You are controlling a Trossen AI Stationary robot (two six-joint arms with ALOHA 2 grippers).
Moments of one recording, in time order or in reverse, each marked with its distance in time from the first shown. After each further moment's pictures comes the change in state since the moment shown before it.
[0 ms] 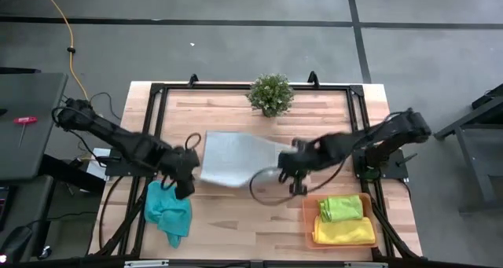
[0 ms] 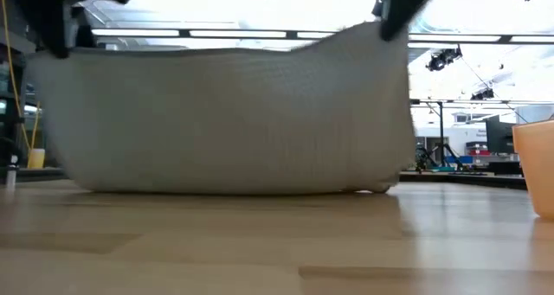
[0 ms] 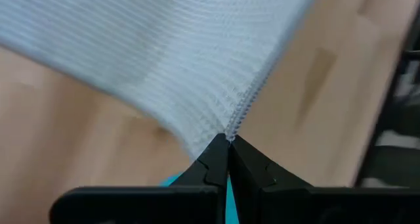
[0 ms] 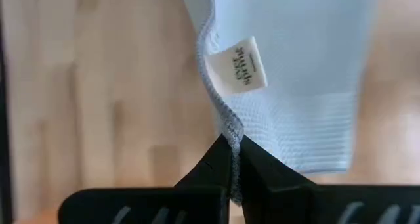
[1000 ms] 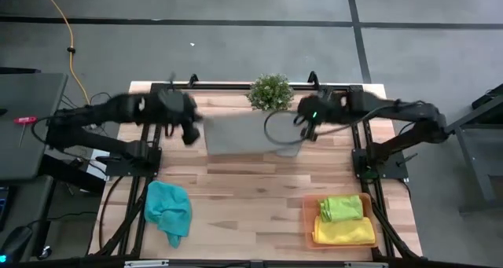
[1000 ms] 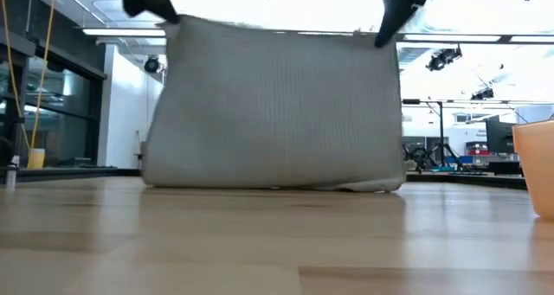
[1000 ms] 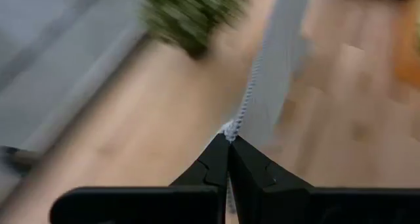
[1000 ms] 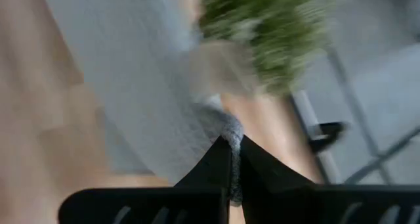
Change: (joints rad) left arm 0.585 -0.102 0.294 -0.039 -0.175 0.641; right arm -0.401 -0.244 0.014 -0.147 0.333 -0.275
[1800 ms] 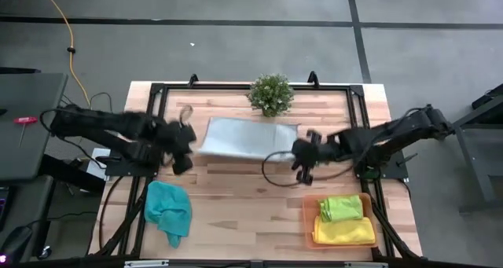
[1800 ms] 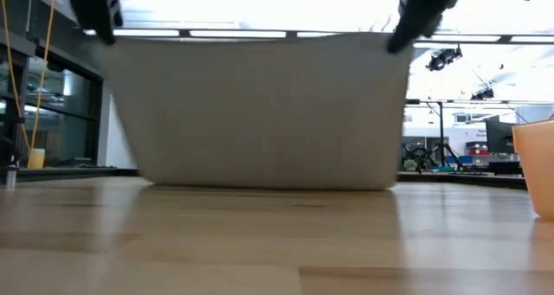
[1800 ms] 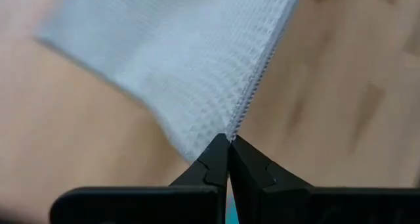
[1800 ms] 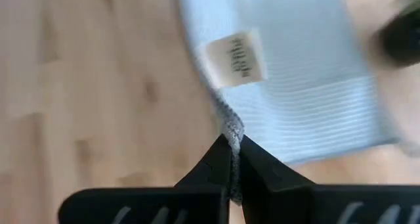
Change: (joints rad) left arm -0.324 0.045 -0.128 -0.206 0.119 -0.353; right arm 0.364 -0.011 -0.306 0.350 -0.189 0.395
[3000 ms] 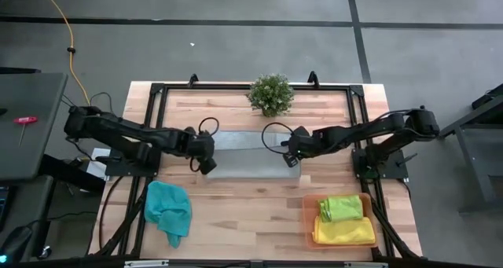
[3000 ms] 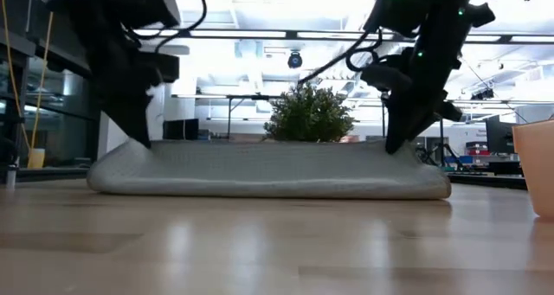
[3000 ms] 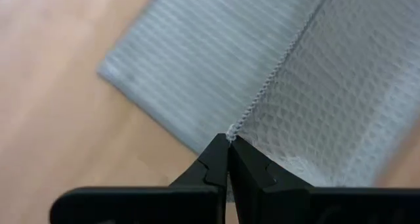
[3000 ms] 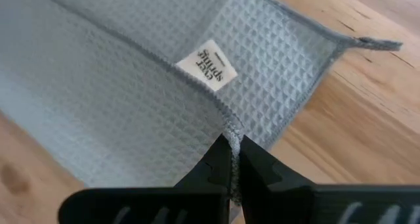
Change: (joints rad) left arm 0.115 0.243 -0.368 0.540 -0.189 -0.027; right arm -0.236 0.135 -0.282 0.240 -0.011 0.438
